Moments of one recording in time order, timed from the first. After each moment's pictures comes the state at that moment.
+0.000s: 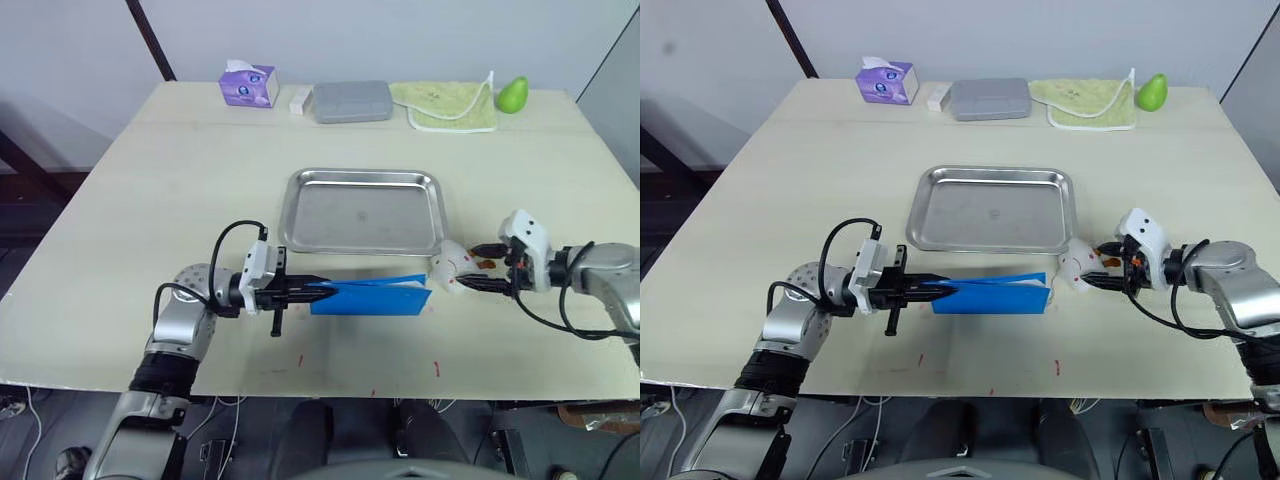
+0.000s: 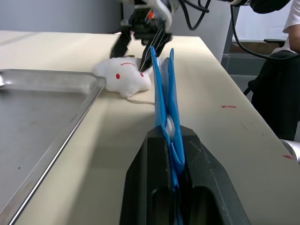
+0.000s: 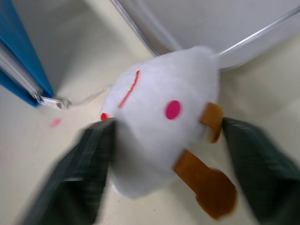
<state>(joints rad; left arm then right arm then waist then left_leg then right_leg) -0.34 0.55 -0.08 0.19 -0.45 -0.03 -1.46 -0.42 -0.85 0.15 0.05 0.33 0.53 1.09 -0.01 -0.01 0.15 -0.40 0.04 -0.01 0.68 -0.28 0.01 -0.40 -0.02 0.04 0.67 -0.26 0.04</state>
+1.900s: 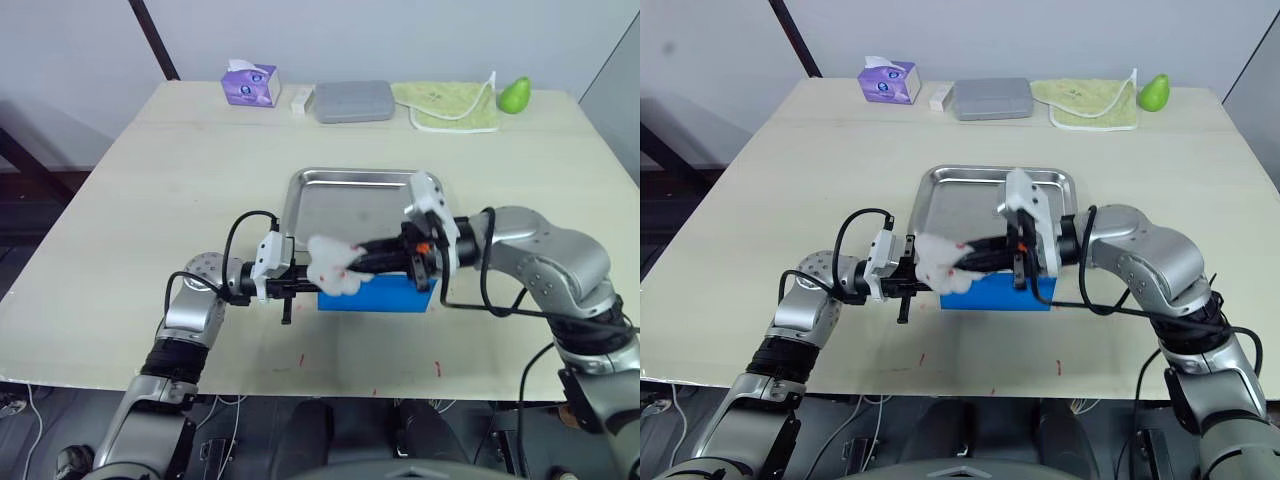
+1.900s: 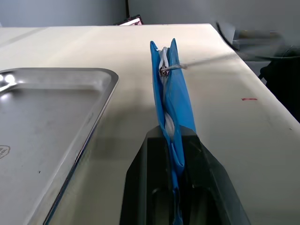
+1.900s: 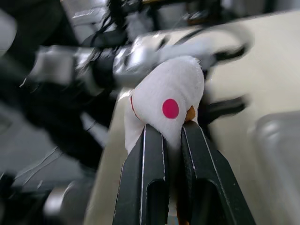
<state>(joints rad) -0.42 0.53 -0.11 0.25 -0.38 -0.05 -1.41 -0.67 -0.56 0.30 -0.39 0.66 0.86 1.04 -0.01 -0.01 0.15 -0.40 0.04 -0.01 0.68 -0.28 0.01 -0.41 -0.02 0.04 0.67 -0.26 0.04</state>
